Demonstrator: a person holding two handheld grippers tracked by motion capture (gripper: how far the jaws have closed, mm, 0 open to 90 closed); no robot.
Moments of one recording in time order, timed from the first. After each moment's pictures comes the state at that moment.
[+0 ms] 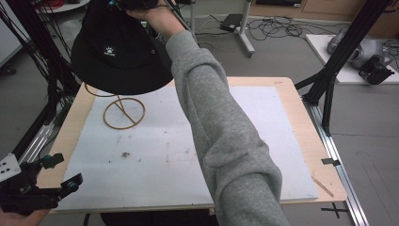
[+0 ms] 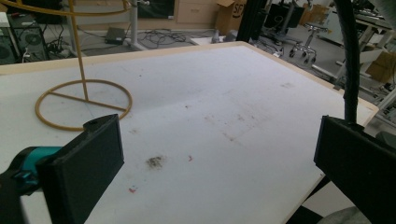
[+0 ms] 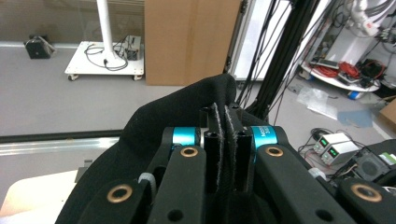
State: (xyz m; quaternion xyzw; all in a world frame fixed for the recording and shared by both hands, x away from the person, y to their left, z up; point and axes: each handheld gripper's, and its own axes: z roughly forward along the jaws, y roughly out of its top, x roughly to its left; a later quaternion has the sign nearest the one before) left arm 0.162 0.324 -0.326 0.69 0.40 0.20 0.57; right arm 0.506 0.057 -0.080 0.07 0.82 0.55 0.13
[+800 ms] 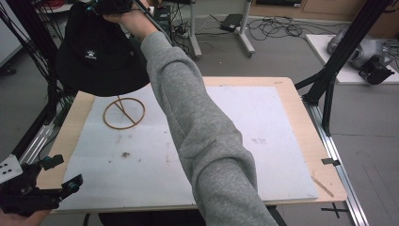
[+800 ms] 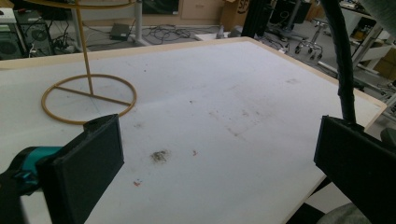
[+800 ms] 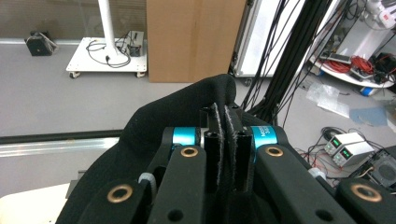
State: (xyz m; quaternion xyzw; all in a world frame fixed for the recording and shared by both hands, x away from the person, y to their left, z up) left arm 0.161 0.324 -0.329 0.69 0.41 0.21 0.56; right arm 0.525 0.121 -0.100 0.07 0.83 0.54 0.12
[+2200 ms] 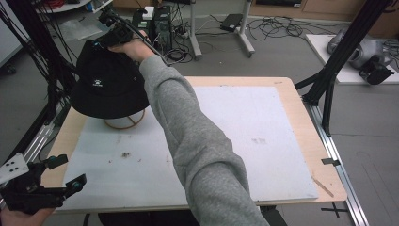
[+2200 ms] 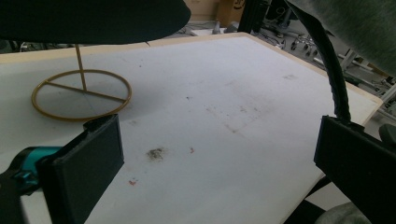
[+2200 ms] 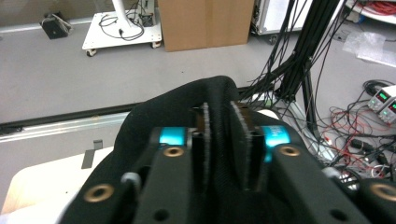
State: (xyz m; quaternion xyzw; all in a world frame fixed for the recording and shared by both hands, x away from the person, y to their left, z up) left arm 0.167 0.321 -0.335 0.70 0.40 0.19 0.56; right arm 0.544 0.142 -0.183 0.11 0.87 0.49 0.05
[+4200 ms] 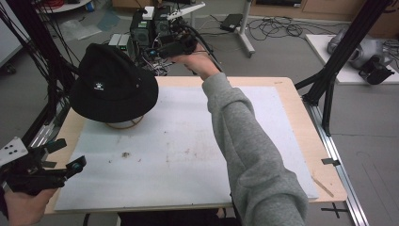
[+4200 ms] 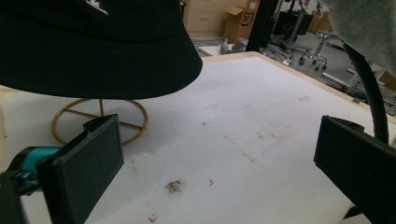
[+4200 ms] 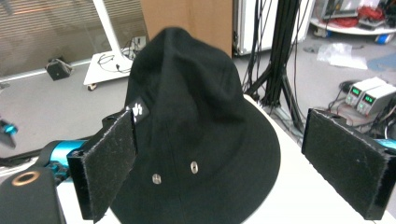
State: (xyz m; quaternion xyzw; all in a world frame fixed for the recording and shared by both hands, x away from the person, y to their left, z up) left arm 0.196 0.327 -0.323 0.67 0.41 0.22 0.58; right arm 0.519 -0.028 -0.194 0.17 0.82 0.55 0.05
